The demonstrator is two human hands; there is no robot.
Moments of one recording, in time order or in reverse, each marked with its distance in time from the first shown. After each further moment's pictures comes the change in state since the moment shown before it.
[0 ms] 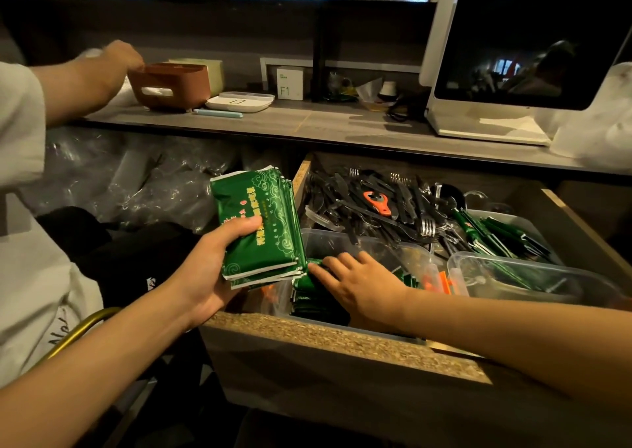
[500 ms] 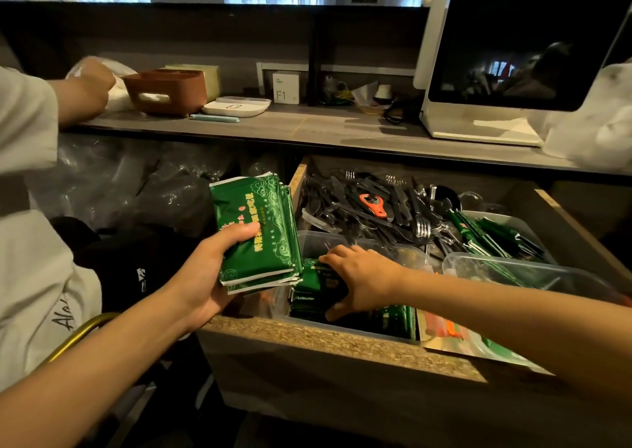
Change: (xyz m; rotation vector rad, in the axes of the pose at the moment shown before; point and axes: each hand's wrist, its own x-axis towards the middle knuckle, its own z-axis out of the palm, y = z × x) left_hand -0.002 0.000 0.003 0.004 -0.015 -0.003; right_hand 0.004 0.021 -0.021 0.466 -0.151 0.173
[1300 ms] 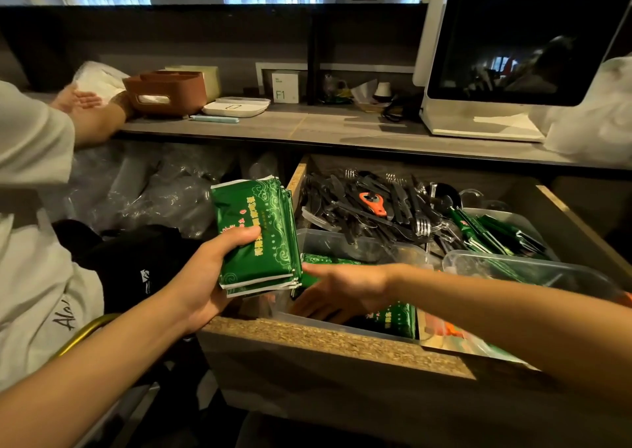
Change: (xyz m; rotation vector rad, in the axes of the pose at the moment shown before) left_hand -0.004 0.001 0.004 0.039 -0.029 0.015; right_hand 0.008 -0.014 0.004 1.199 -0.659 0.024
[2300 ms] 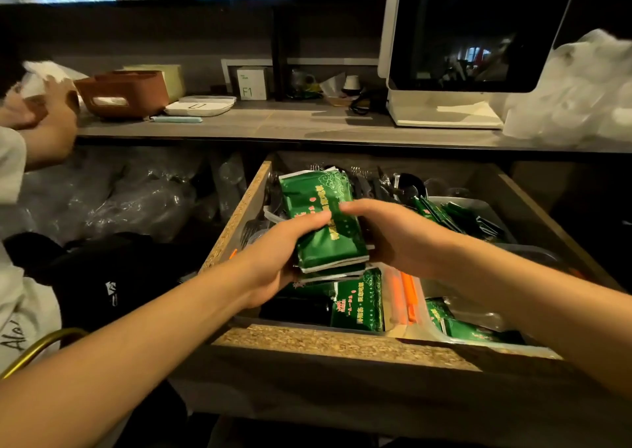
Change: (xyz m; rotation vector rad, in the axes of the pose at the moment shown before) left_hand 0.032 -0.022 0.111 0.300 -0.174 -0.148; right_hand -0.113 0.004 -0.016 0.345 0.557 -0.408
